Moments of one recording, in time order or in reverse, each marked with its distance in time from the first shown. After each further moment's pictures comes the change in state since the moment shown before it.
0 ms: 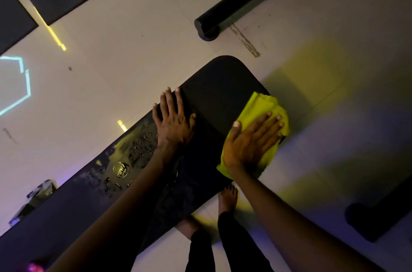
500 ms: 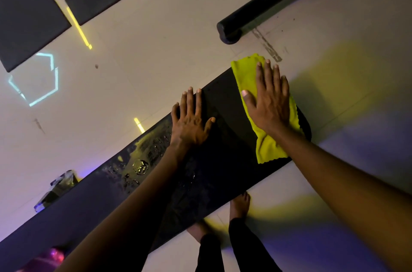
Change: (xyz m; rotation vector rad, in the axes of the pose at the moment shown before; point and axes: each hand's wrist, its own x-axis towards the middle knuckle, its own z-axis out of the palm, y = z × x) left_hand 0.004 -0.021 -0.009 0.006 -0.032 0.096; right_hand 0.119 -0.038 -0.004 -0.124 -0.131 -0.705
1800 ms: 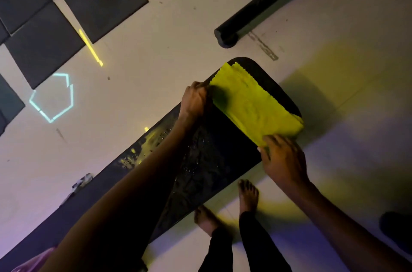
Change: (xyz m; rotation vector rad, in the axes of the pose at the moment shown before) left_hand 0.004 0.044 -0.081 -0.113 0.127 0.222; right_hand -0.181 0.007 -0.076 0.178 -0.133 0.051
